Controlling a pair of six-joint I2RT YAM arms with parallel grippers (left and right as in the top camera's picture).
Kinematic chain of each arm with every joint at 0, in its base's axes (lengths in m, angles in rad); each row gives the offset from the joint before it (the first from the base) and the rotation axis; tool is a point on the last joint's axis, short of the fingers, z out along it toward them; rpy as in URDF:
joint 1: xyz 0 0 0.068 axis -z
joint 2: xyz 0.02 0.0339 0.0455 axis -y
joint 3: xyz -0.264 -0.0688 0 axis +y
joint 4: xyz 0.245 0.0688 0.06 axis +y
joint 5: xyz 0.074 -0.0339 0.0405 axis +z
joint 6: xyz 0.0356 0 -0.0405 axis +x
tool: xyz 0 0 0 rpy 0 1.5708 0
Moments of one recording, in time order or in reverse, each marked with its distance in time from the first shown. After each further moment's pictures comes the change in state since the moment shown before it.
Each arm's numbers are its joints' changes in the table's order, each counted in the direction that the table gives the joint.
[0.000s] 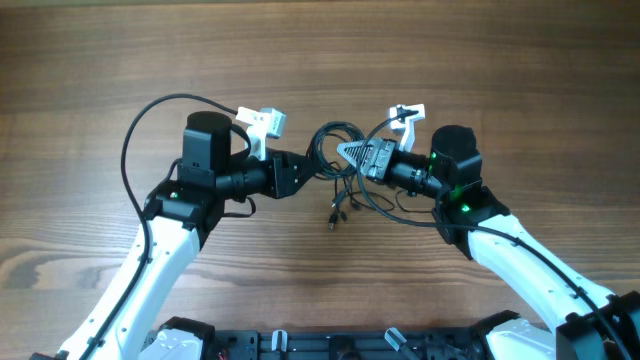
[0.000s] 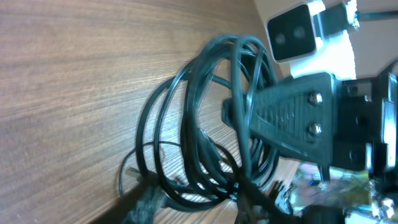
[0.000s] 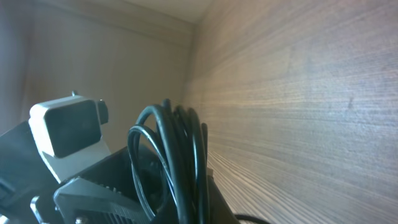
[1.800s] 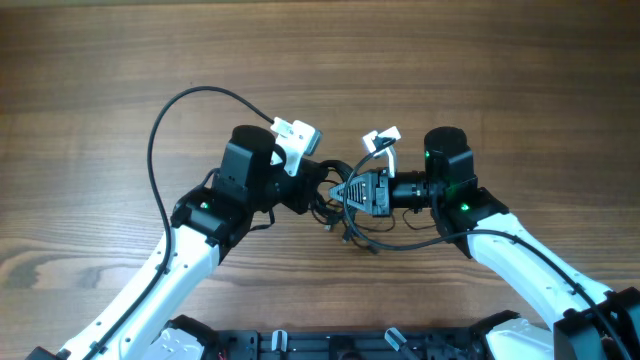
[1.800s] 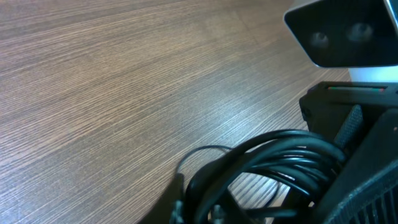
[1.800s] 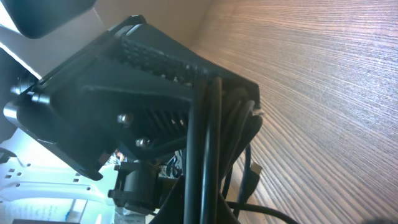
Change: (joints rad) left arm 0.207 0.011 0.000 0.017 0.372 0.245; right arm 0.001 -0.013 0.000 0.185 0.372 -0.444
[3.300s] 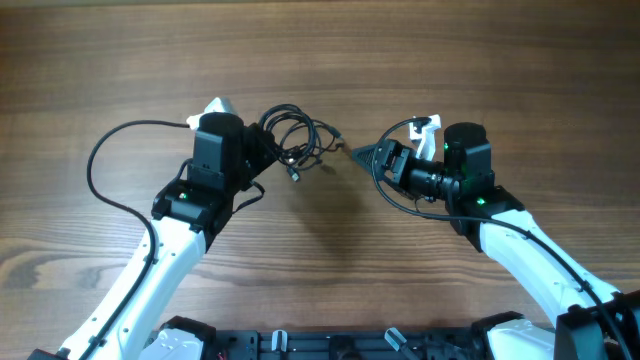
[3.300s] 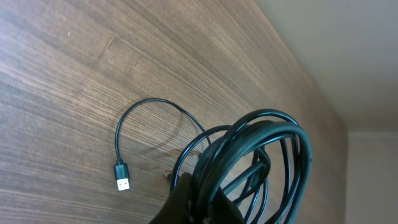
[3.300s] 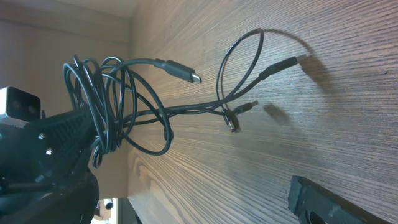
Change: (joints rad) left arm -0.149 -0.015 -0.004 -0.048 0.311 -0.829; right arm 0.118 0.000 0.000 0.117 -0.369 0.246
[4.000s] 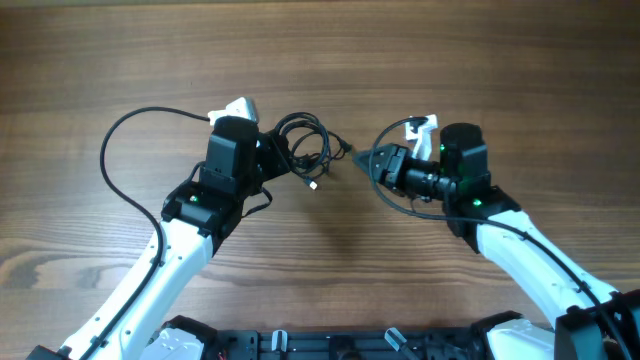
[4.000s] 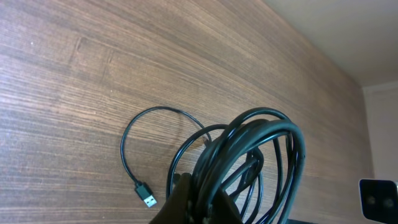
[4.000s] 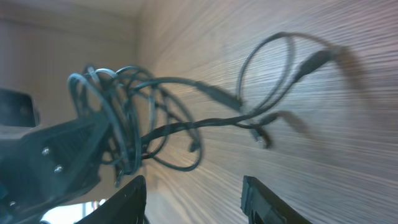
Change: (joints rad) left arm 0.066 0.000 0.000 -0.010 0.000 0.196; right arm -0.041 0.000 0.000 -0.053 -0.001 0.060
